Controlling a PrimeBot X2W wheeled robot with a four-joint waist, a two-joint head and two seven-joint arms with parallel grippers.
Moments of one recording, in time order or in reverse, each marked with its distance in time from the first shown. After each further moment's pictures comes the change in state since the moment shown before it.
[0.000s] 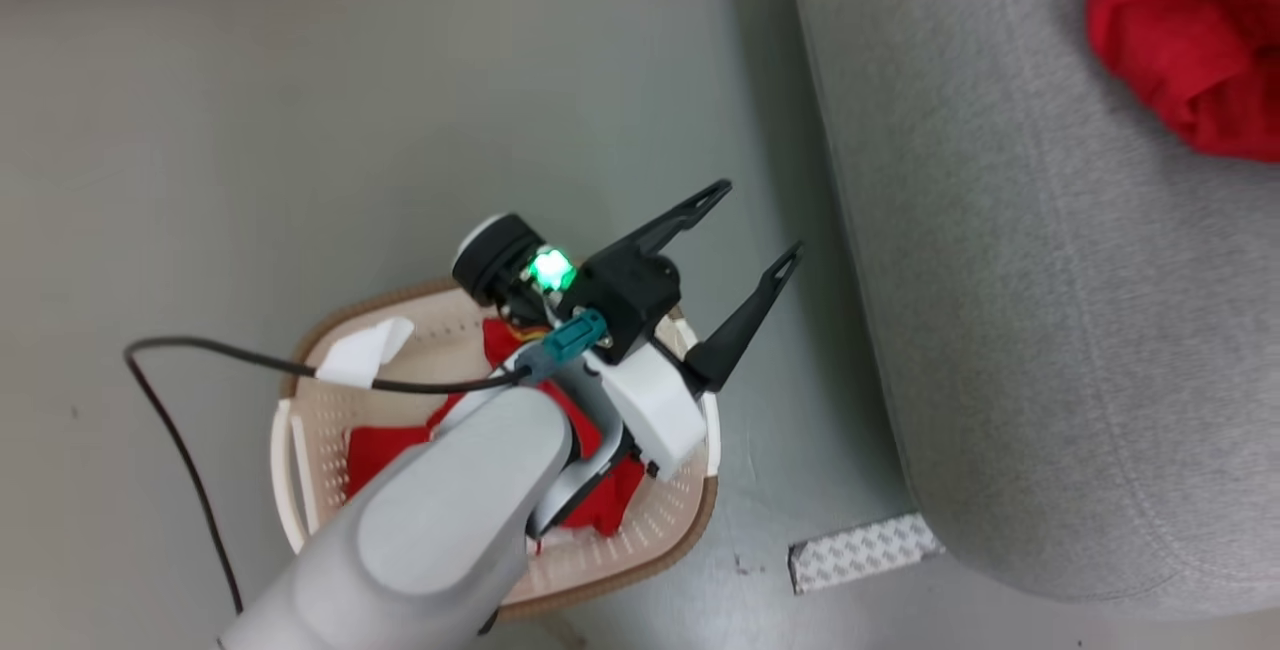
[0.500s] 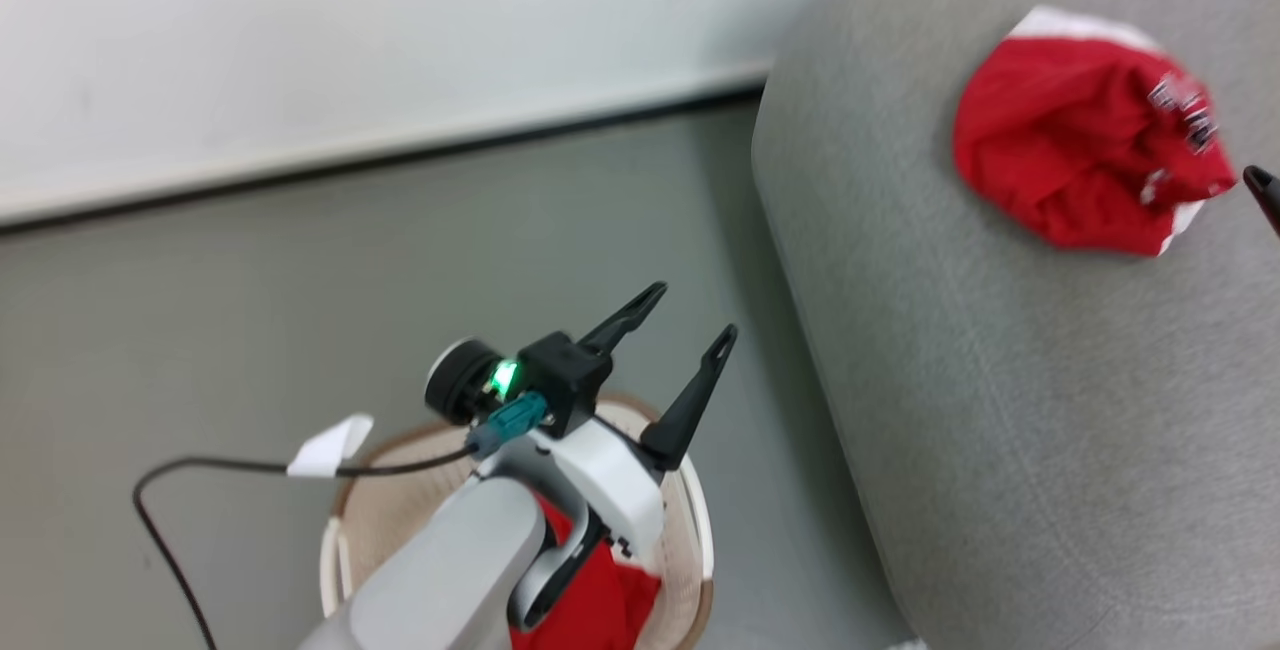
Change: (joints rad) left arm 0.165 -0.014 0.036 0.084 -0.097 0.036 -0.085; right arm 0.071 -0.067 0.249 -0.109 0.051 0.000 0.139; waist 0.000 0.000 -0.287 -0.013
